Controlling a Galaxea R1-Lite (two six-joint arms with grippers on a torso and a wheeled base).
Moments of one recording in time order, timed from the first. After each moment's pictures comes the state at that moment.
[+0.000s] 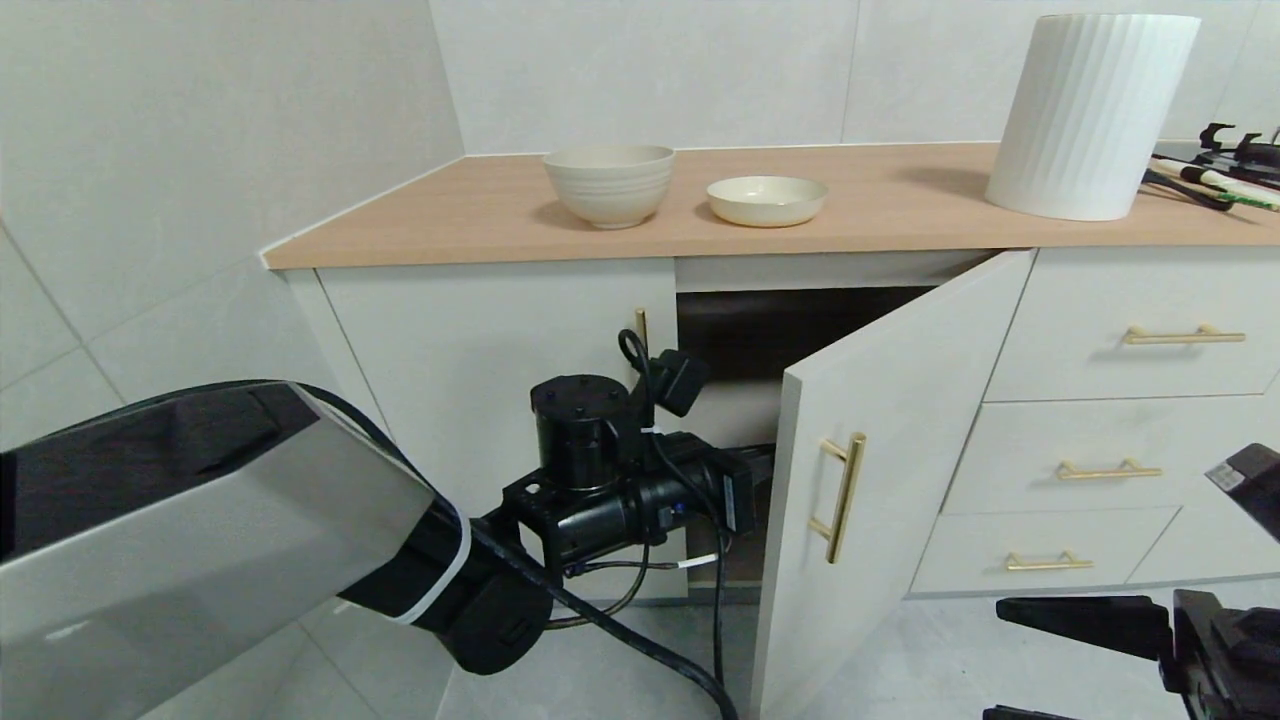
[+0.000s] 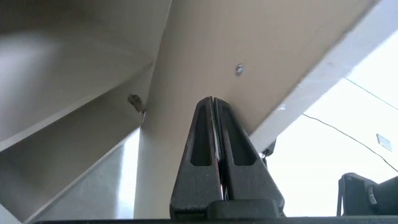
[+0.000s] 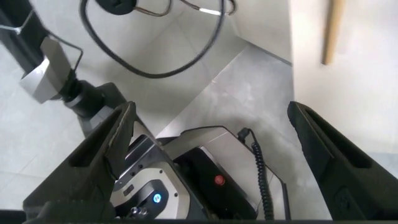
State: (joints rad) left arm -0.70 2.14 -0.95 -1.11 -0.40 -0.32; right arm 0.64 1.08 -0.41 -0.35 0.37 0.25
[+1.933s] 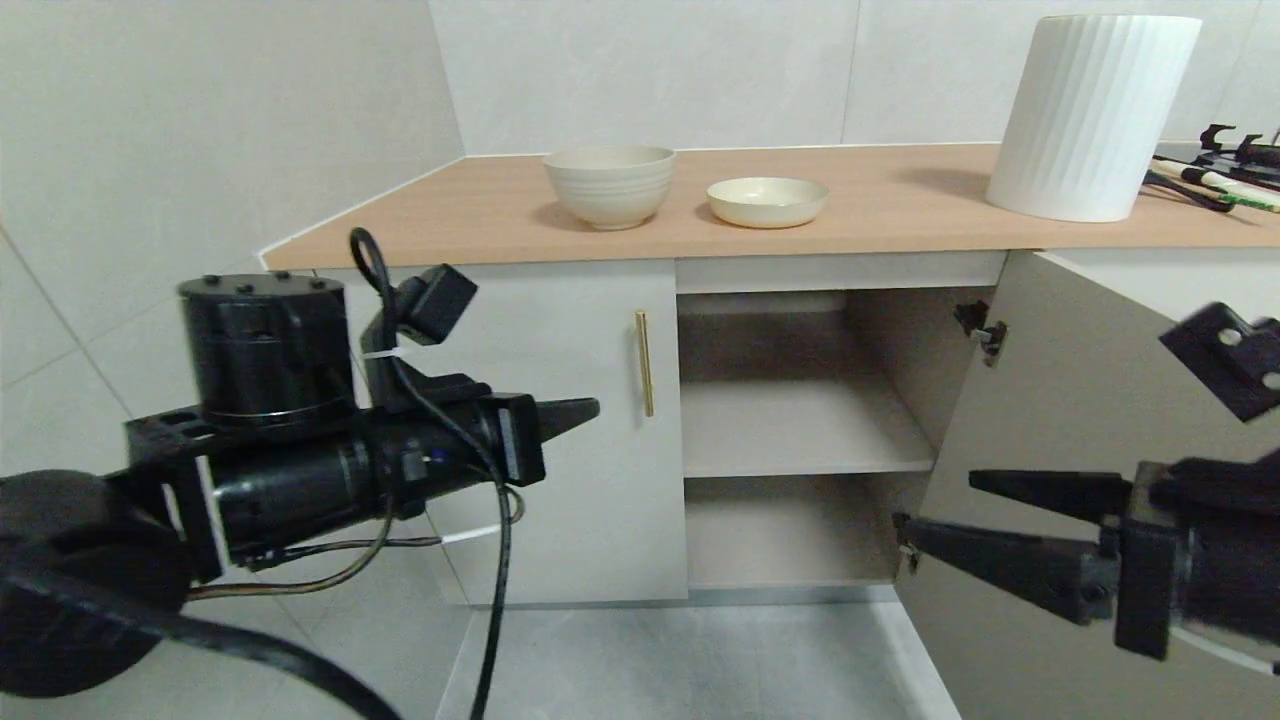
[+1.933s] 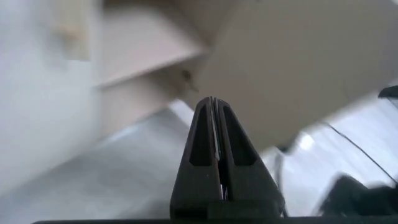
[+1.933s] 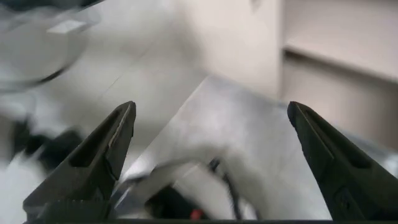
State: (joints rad) left arm -0.46 1.58 -0.77 -0.56 -0.31 -0.32; right arm 0.68 1.22 -0.67 -0.28 0.11 0.24
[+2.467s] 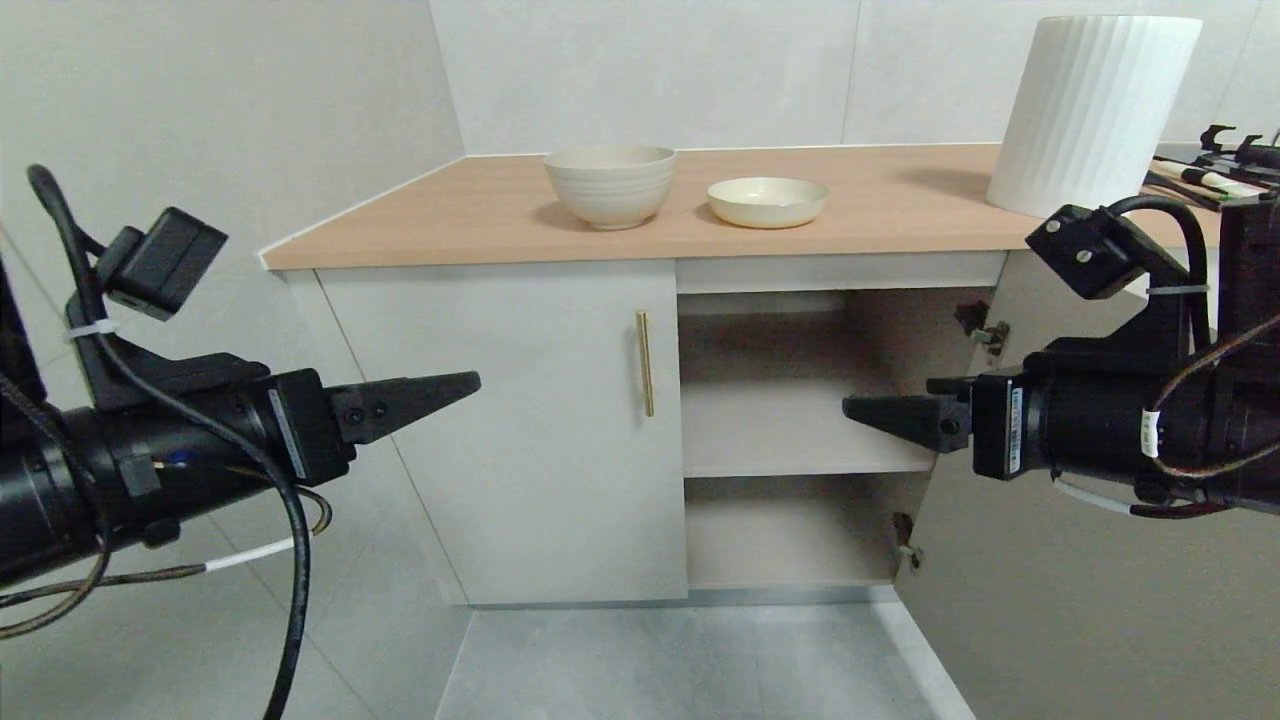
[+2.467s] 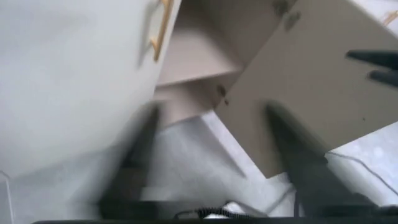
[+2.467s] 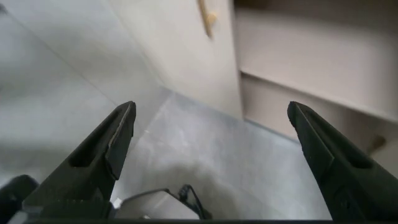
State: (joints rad) left arm -0.30 1.27 -0.74 -0.34 -0.30 -0.31; right arm 0.61 1.42 -0.93 -0.19 0.03 0.19
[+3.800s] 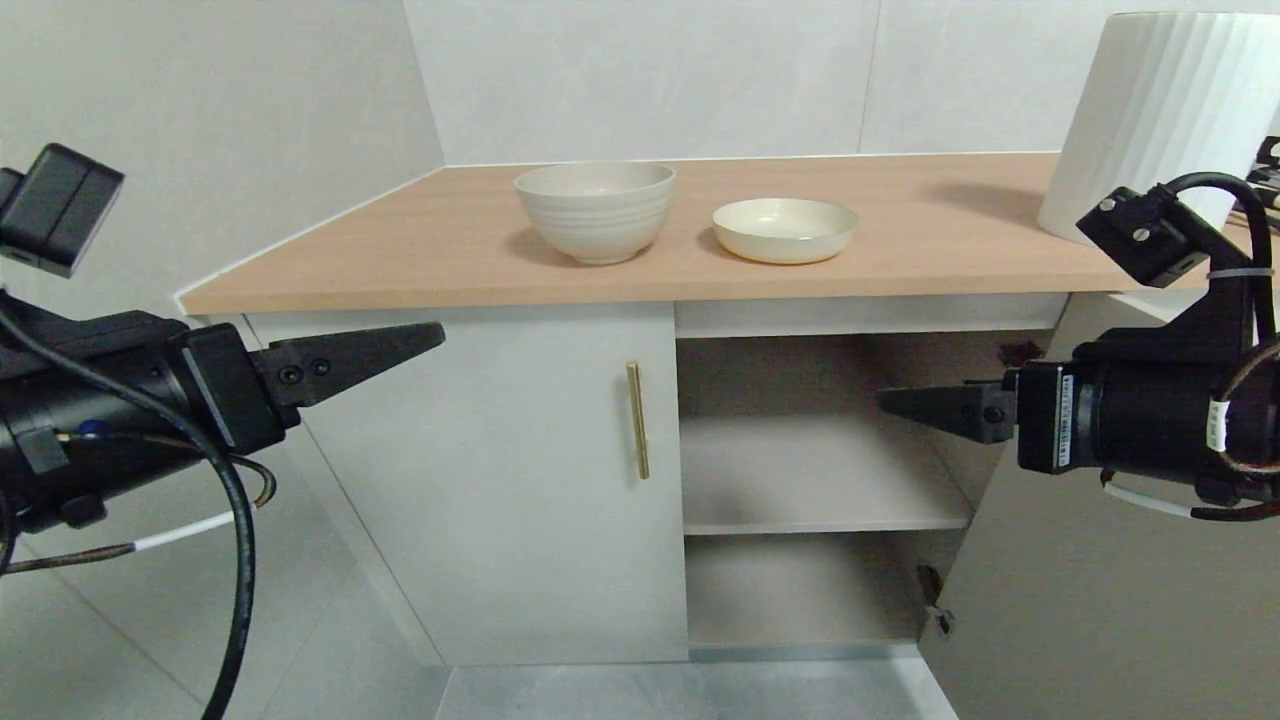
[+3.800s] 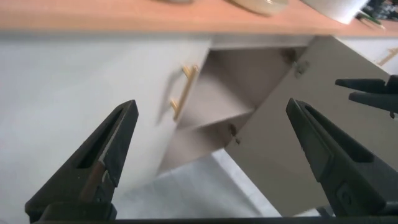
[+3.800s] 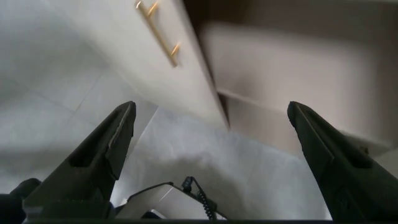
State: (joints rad) left arm -0.28 1.21 -0.78 -0.33 -0.29 -0.31; right arm 0.60 1.36 -0.97 -0.08 0.00 0.25
